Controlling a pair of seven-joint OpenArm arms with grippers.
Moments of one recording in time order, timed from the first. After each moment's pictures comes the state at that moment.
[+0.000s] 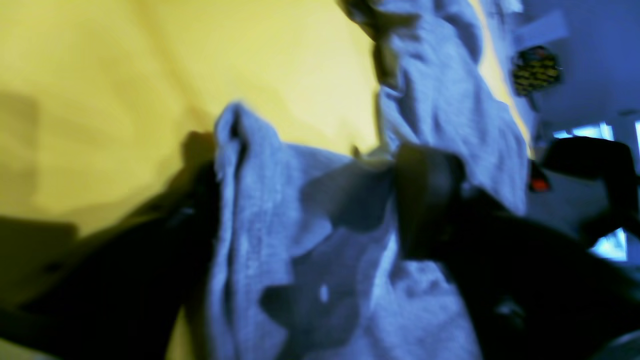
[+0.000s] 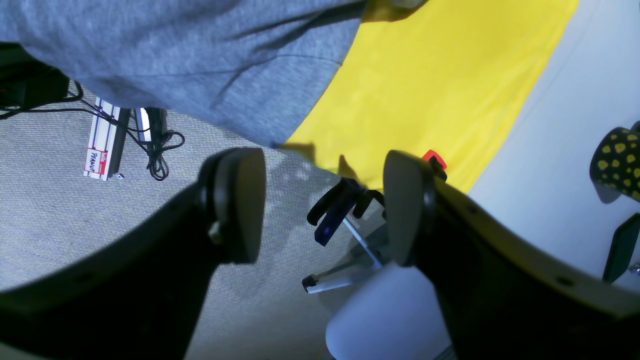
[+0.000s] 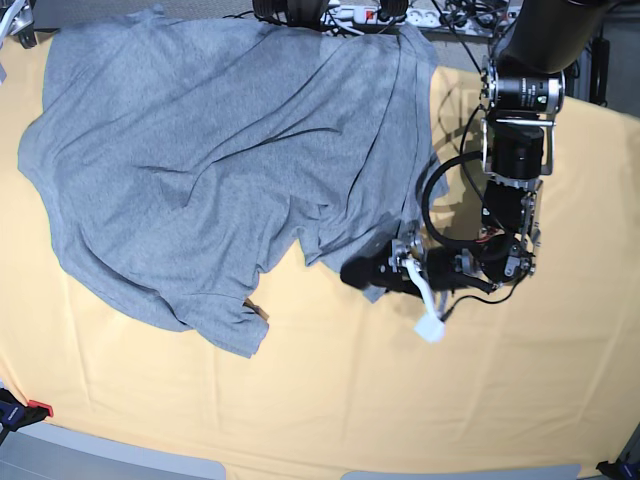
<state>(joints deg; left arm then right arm) -28.1 -12.3 3.6 50.9 -64.9 -43.8 68.2 -63.5 30.0 60.5 133.2 45.7 33.8 -68.8</state>
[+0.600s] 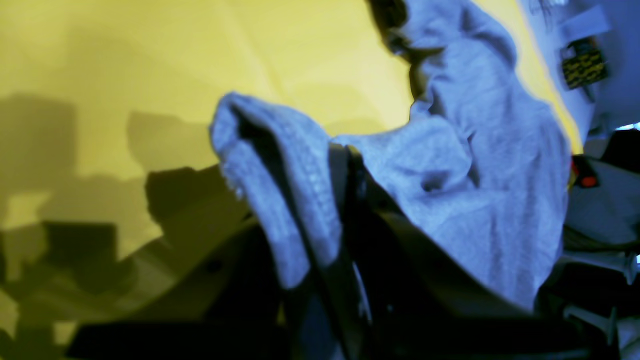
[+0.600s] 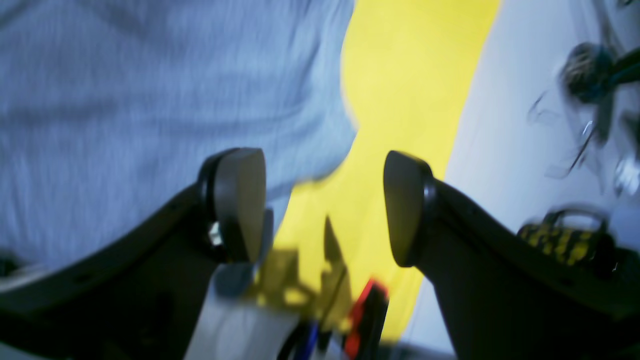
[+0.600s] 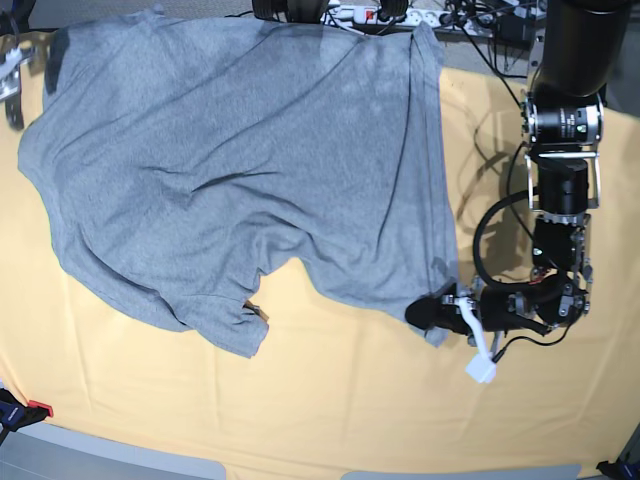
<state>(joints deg) -36.9 -21.7 3.6 50.6 -65.5 -43.7 71.0 -42.9 29.7 60.4 133.2 45.5 32.6 -62.3</state>
